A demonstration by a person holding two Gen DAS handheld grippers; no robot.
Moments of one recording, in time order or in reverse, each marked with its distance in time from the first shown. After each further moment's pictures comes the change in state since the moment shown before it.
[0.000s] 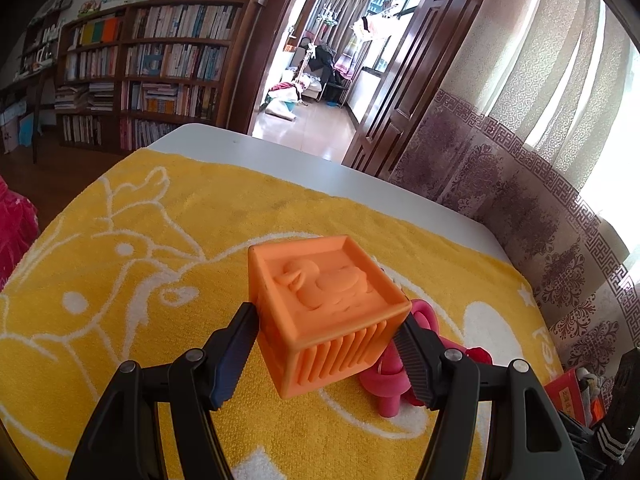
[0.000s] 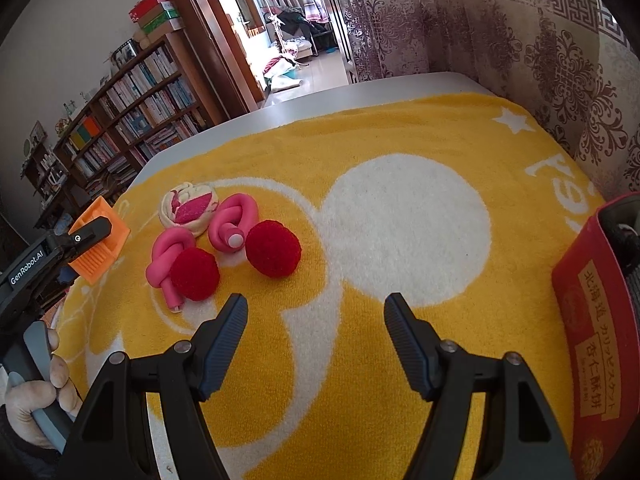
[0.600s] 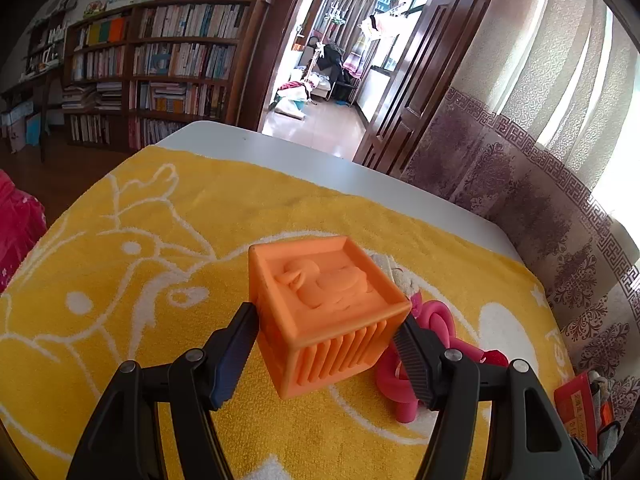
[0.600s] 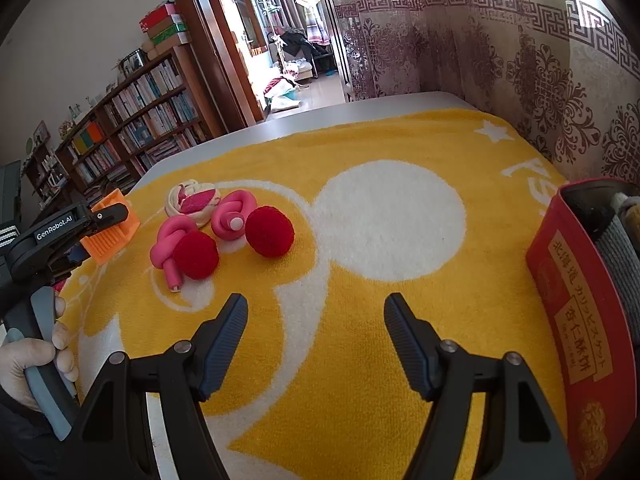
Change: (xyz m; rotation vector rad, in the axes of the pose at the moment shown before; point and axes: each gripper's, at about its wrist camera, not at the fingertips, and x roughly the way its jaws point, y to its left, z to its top) left arm 0.006 0.006 0.001 -0.005 -0.001 0.039; right arm -0.024 -0.007 -0.039 -0.020 -0.100 -0.021
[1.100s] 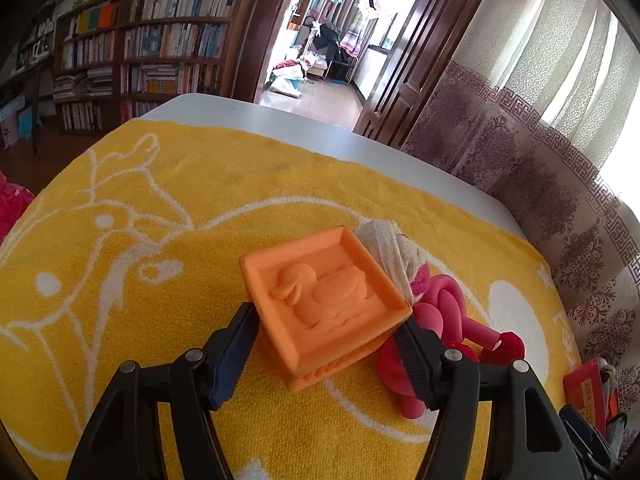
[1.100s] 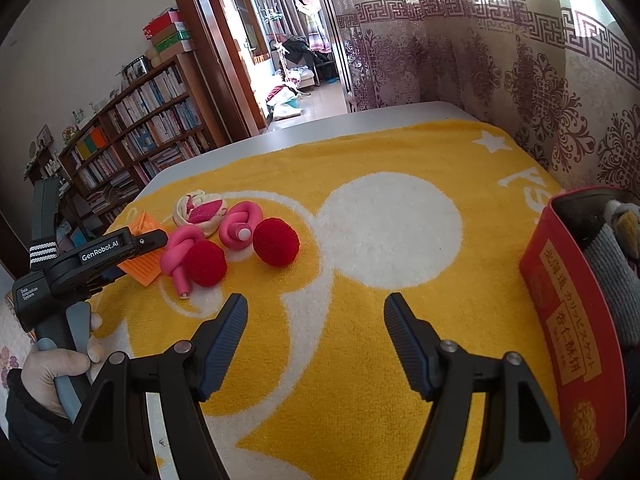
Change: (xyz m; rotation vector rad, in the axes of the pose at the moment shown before) left arm 0.024 -0.007 -0.011 0.010 0.063 0.000; right arm -0.011 0.001 0.003 -0.003 -0.034 0.004
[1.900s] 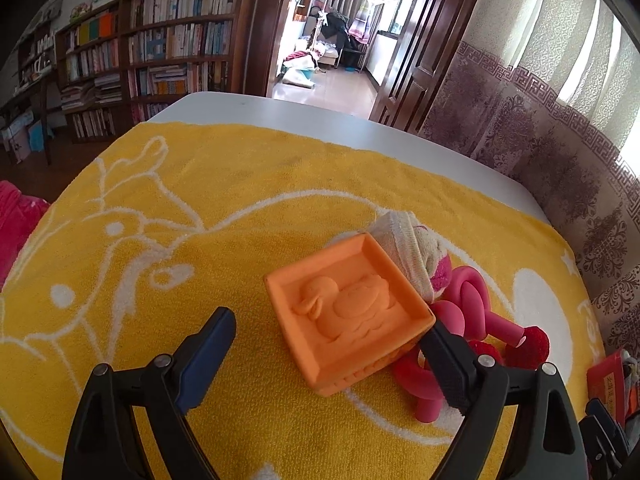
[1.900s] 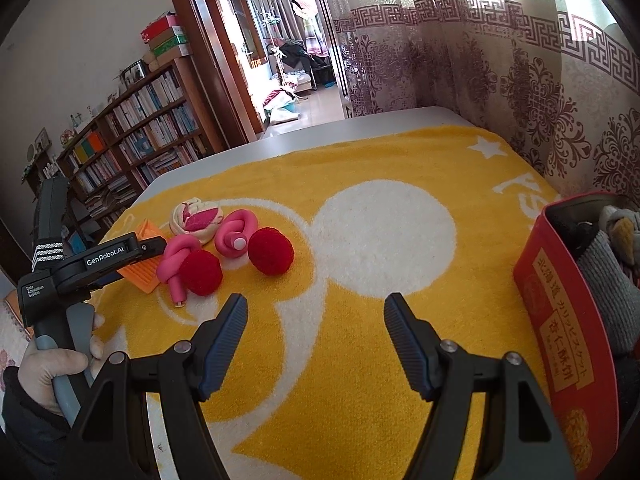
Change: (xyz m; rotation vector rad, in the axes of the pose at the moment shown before) left arm 0.017 -0.010 0.005 0.042 0.064 0.088; right arm -0.004 -0.002 0.005 0.006 -0.013 0.003
